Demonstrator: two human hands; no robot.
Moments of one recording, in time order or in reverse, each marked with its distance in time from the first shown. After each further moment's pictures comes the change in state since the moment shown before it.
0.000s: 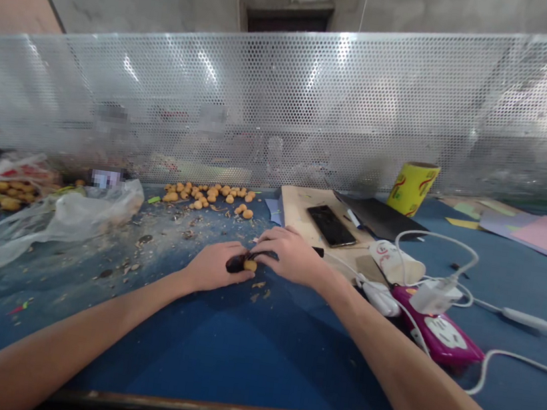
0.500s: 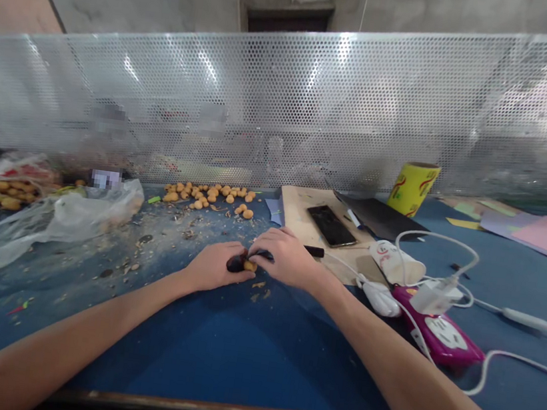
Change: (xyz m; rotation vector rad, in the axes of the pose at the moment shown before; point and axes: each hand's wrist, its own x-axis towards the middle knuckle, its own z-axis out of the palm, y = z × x) left_hand 0.002 0.000 0.001 -0.004 0.003 -0.011; right_hand 0.002 -0.007 0.007 0.090 0.042 -0.008
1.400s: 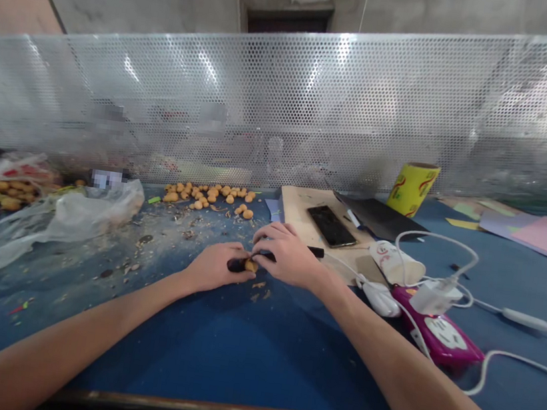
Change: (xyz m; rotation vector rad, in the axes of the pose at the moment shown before) left_hand 0.000 0.001 -0.001 -0.062 -0.033 -0.010; right_hand 0.000 -0.002 -0.006 -0.070 0.020 -0.030
